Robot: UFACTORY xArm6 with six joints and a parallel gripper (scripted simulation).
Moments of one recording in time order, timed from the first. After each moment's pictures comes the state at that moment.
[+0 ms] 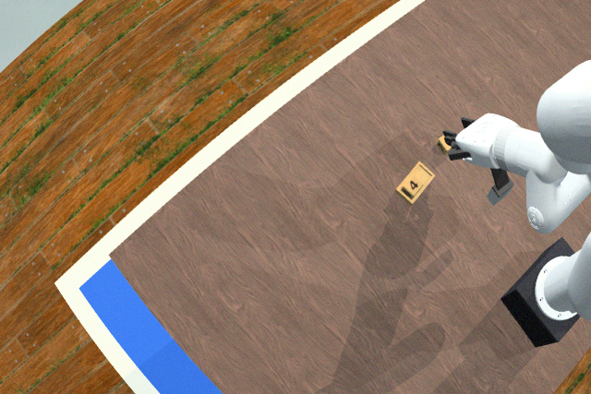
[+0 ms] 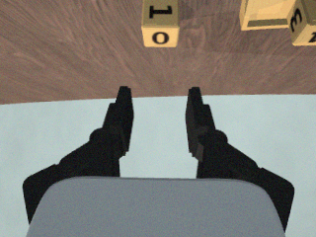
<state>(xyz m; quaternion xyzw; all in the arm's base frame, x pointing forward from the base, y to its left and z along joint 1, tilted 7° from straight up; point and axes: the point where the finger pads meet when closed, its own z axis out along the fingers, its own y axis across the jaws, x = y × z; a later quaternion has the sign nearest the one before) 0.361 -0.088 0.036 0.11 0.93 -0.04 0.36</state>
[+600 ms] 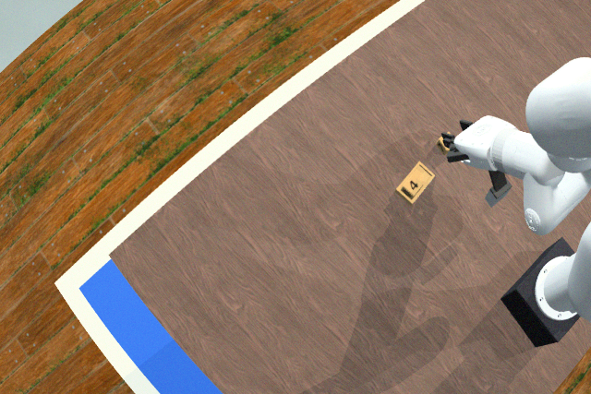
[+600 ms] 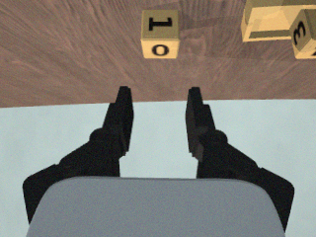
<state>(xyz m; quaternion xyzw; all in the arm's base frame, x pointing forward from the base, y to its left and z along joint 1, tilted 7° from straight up) 0.362 -0.088 0.024 0.11 0.93 -0.04 0.36</state>
